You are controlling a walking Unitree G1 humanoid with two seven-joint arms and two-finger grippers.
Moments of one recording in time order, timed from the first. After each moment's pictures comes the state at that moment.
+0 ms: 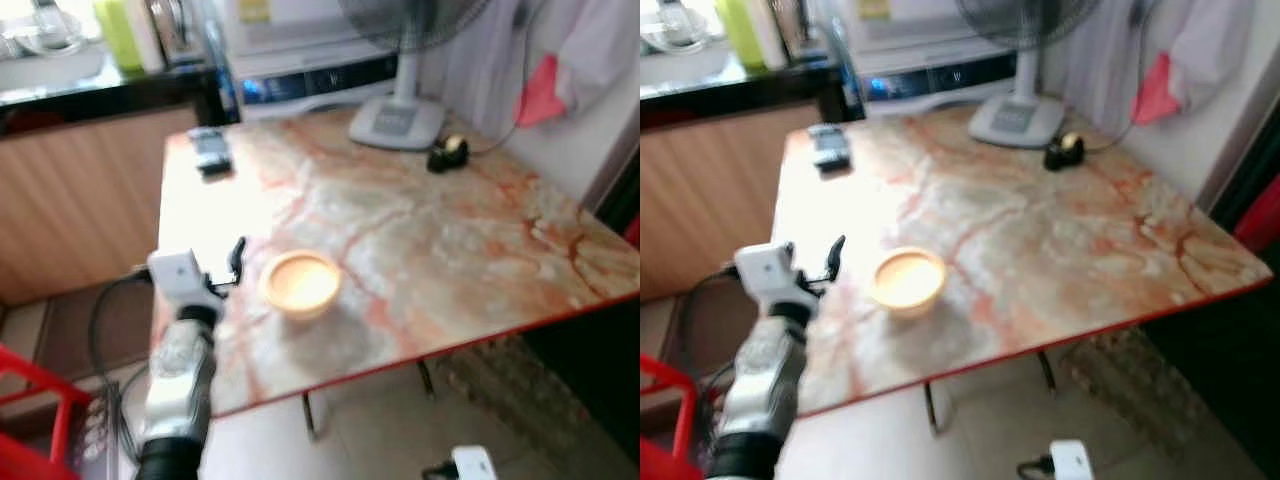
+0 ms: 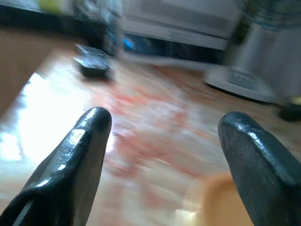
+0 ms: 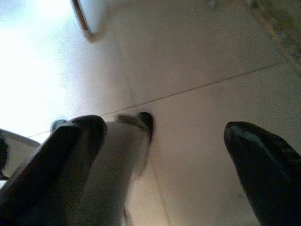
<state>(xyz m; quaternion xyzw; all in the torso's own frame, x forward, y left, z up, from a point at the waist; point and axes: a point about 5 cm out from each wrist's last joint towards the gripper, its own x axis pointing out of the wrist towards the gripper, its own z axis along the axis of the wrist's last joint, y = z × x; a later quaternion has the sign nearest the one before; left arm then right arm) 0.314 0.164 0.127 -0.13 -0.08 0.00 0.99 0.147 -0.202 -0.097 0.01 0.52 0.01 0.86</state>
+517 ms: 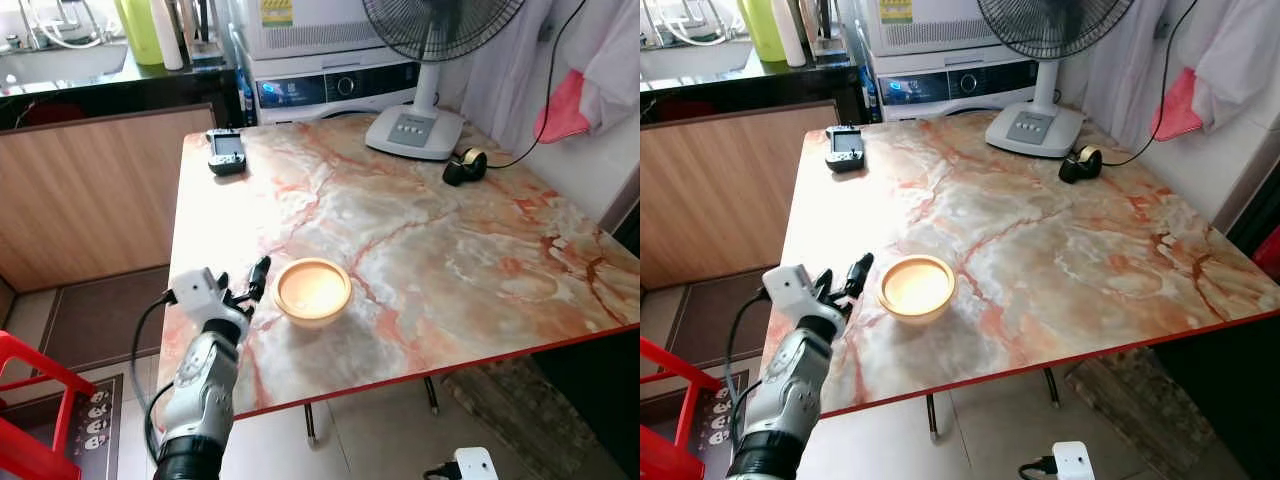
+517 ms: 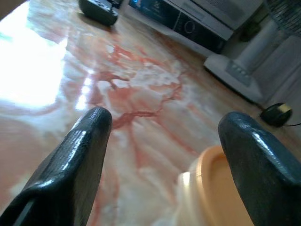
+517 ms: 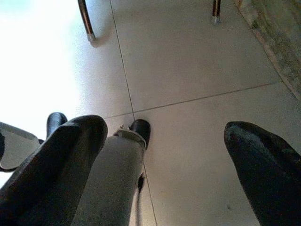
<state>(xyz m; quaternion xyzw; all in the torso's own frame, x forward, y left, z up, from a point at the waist) 0.321 0.155 0.105 -0.26 -0.01 -0.02 0.96 0.151 -0.199 -0.096 0.00 0.51 0.02 0.86</state>
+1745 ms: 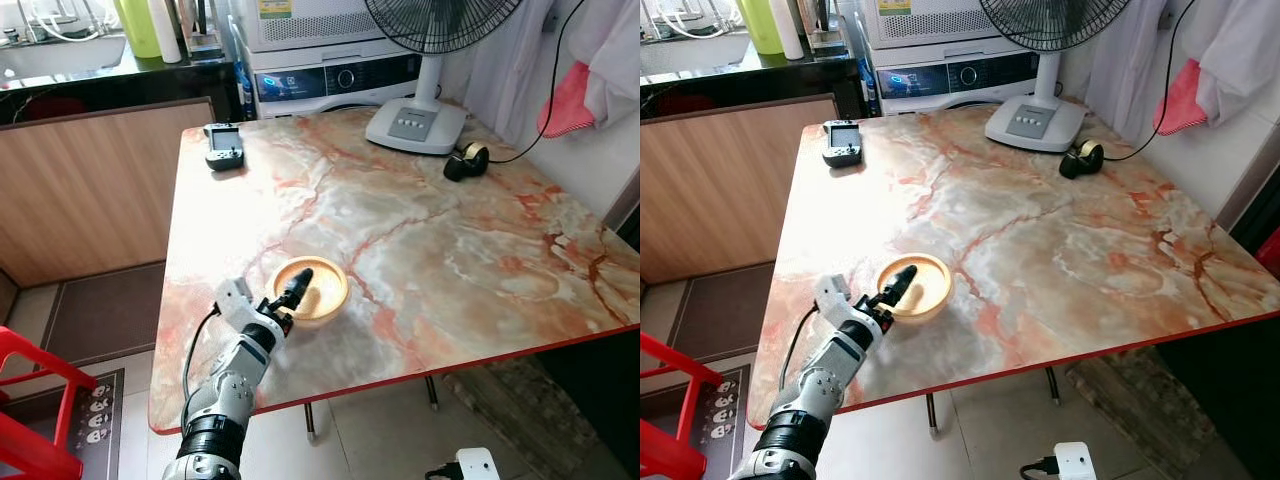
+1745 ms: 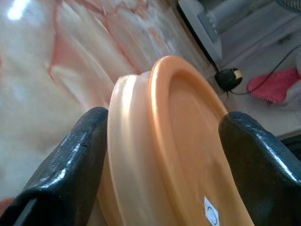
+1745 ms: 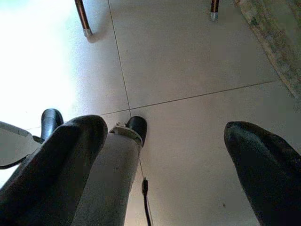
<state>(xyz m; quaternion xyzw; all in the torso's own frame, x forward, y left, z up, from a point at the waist) 0.329 0.117 0.076 -0.40 0.10 -0.12 0.90 0.152 -0.201 -0.096 0.00 0.51 0.02 0.86</state>
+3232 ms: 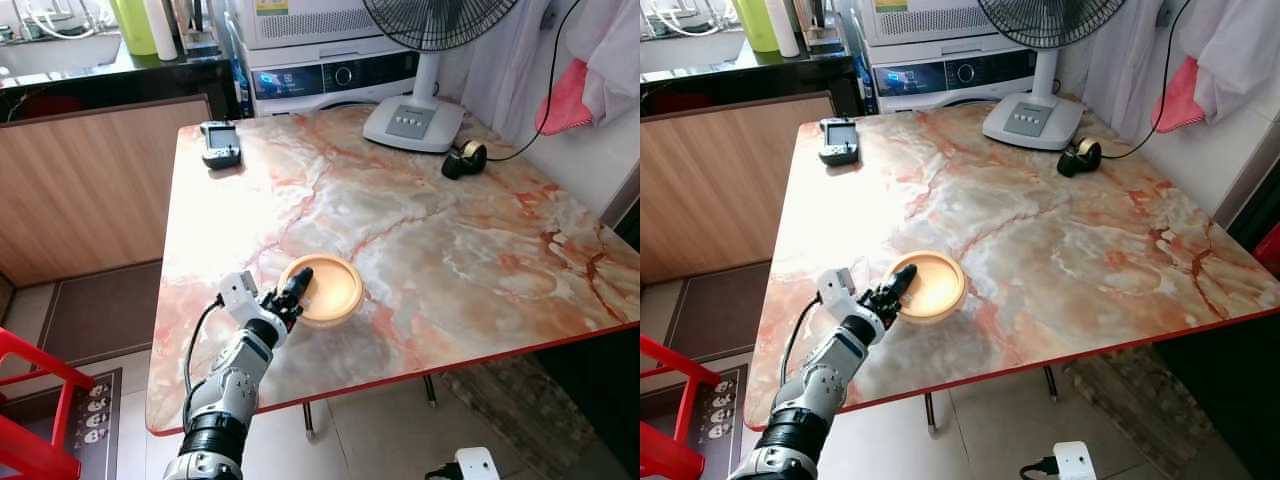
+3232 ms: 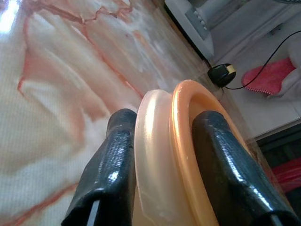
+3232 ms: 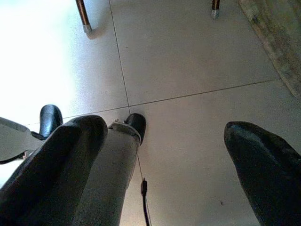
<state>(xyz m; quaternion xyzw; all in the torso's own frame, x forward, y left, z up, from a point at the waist) 0.331 0.115 0.084 -0.37 0.08 -0.13 0.92 0.152 -0.202 -0.095 -0.01 0.51 0.03 0.86</state>
